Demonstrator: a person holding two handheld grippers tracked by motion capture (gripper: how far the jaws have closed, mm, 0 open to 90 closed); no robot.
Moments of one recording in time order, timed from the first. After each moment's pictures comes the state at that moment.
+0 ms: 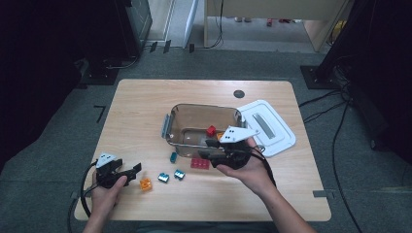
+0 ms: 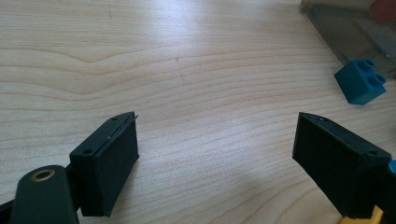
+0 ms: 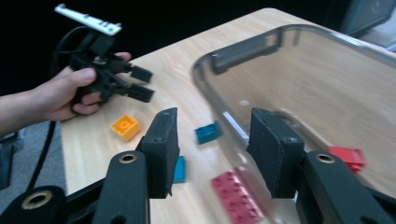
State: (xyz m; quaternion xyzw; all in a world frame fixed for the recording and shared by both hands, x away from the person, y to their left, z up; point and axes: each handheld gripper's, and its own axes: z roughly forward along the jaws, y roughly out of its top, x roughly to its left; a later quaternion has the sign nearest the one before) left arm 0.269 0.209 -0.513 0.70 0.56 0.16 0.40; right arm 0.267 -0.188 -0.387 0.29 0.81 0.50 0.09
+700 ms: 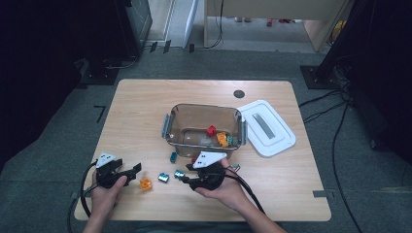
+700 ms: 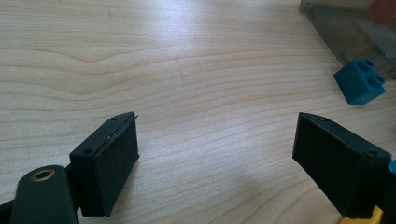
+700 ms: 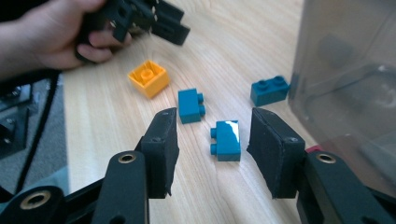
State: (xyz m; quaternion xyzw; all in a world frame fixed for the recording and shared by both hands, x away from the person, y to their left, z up) left arm 0.269 0.209 -0.514 0.70 0.56 0.16 0.40; right arm 0.250 -0.129 -0.466 0.27 0.85 0.46 0.05
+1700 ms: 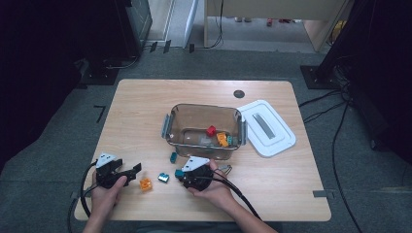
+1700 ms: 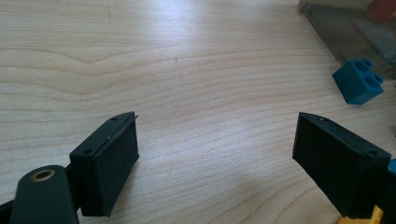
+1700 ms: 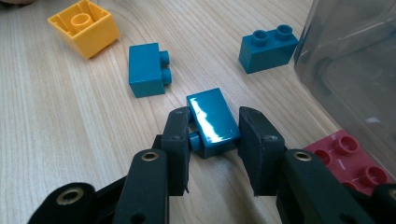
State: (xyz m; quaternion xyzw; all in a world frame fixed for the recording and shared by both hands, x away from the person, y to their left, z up) left arm 0.269 0.209 -0.513 0.70 0.56 0.16 0.41; right arm 0.264 -0.099 -0.517 0.28 0.87 0.40 0.10
